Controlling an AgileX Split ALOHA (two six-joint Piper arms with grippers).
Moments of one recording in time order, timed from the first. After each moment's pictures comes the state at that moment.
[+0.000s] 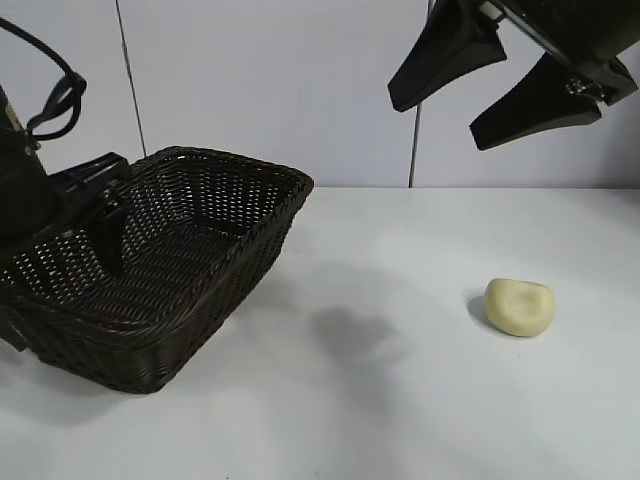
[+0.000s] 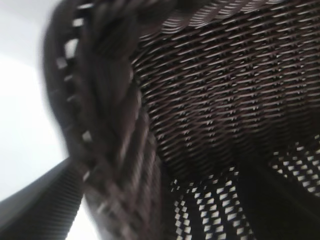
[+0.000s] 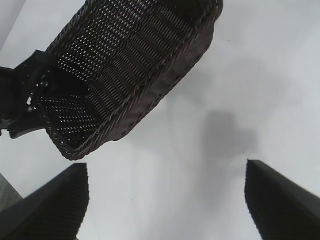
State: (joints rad) left arm -0.40 1.76 -0.98 0.00 0.64 -1.25; right arm 0.25 1.42 -1.03 0.72 0.72 -0.52
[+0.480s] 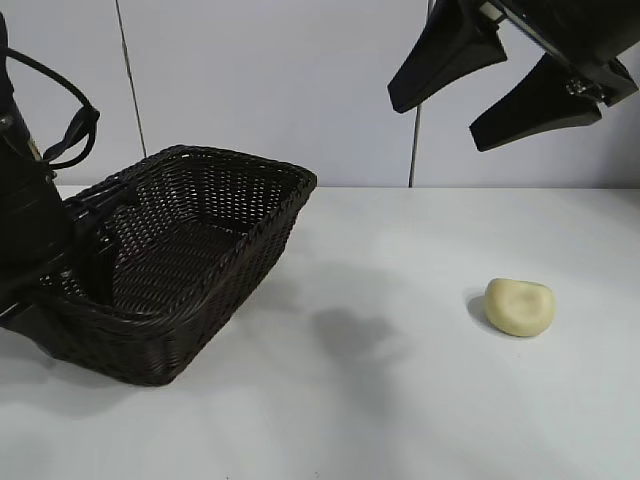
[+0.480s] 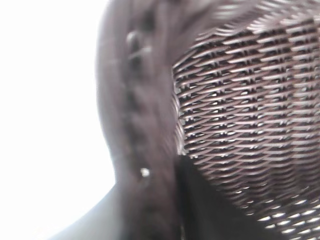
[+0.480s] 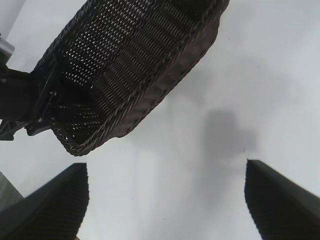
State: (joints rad) left arm -0.40 1.78 -0.98 -0.01 0.67 -1.33; right arm 0.25 1.42 -1.03 0.72 0.73 -0.52
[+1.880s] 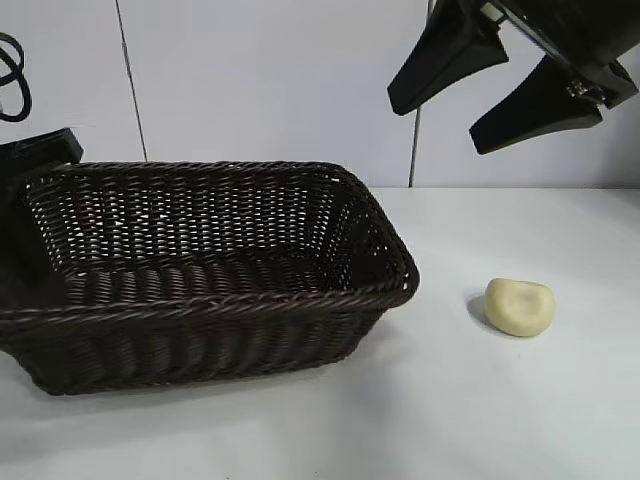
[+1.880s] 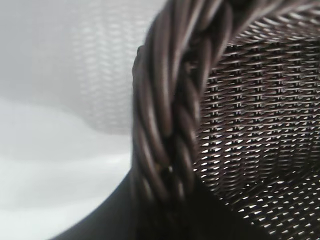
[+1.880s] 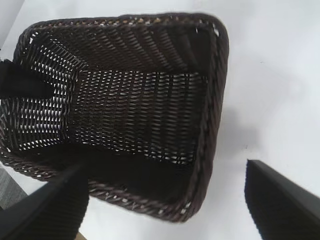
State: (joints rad) left arm -0.15 1.66 -1.02 -0.39 0.84 0.00; right arm 0.25 1.42 -1.03 0.72 0.74 -0.52
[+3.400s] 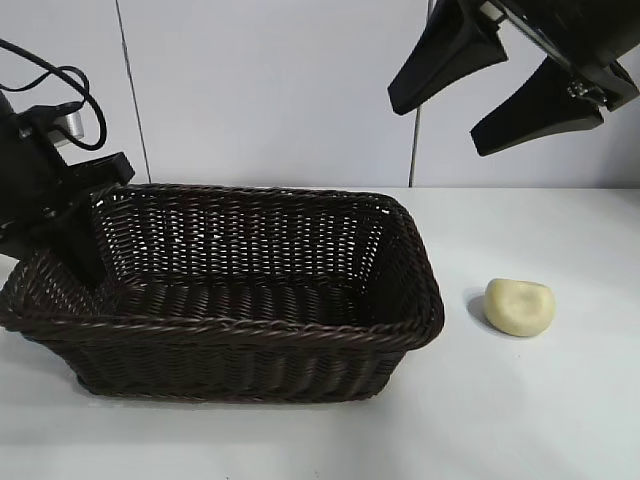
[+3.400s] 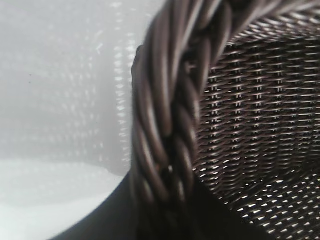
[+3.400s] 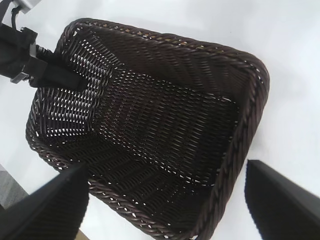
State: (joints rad) left arm -0.15 1.90 -1.21 -0.49 0.91 0.23; right arm 0.25 1.42 -1.03 0.72 0.74 -0.49
